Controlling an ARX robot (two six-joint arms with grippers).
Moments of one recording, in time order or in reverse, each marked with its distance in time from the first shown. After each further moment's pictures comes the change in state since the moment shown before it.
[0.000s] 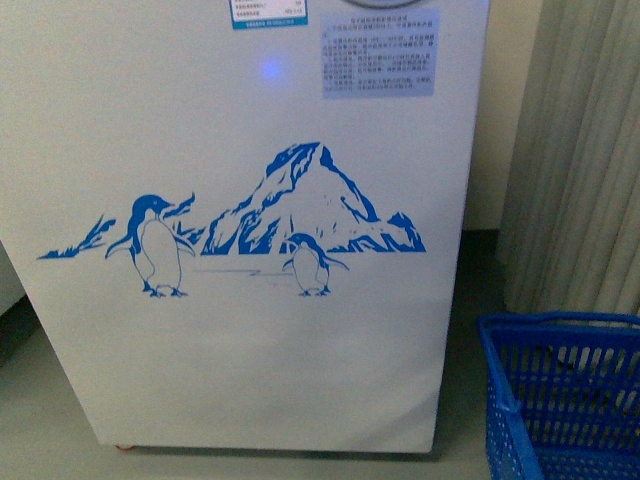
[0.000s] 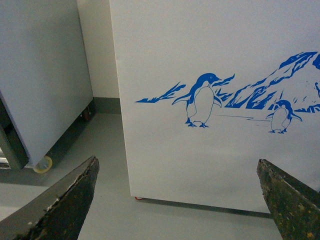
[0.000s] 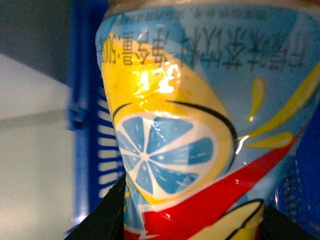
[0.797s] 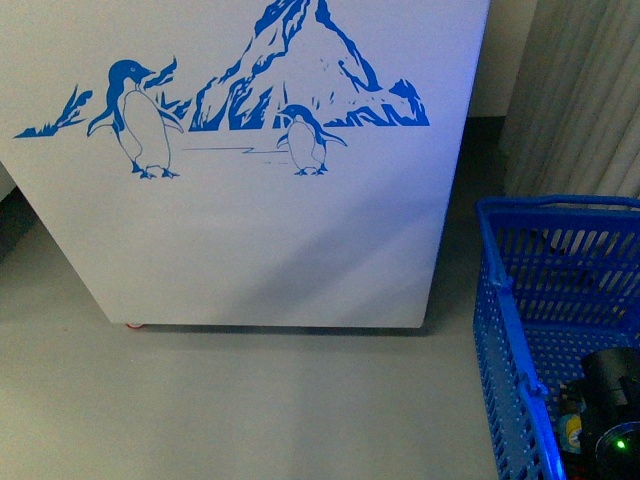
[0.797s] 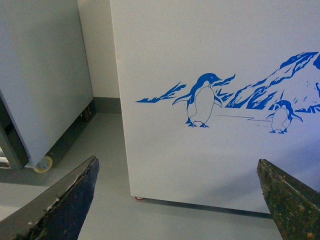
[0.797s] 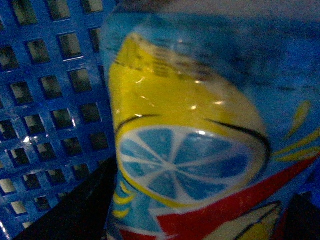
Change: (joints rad) left arm 0.000 0.000 0.000 0.000 0.000 0.000; right arm 0.022 1.624 0.527 0.295 0.311 0.083
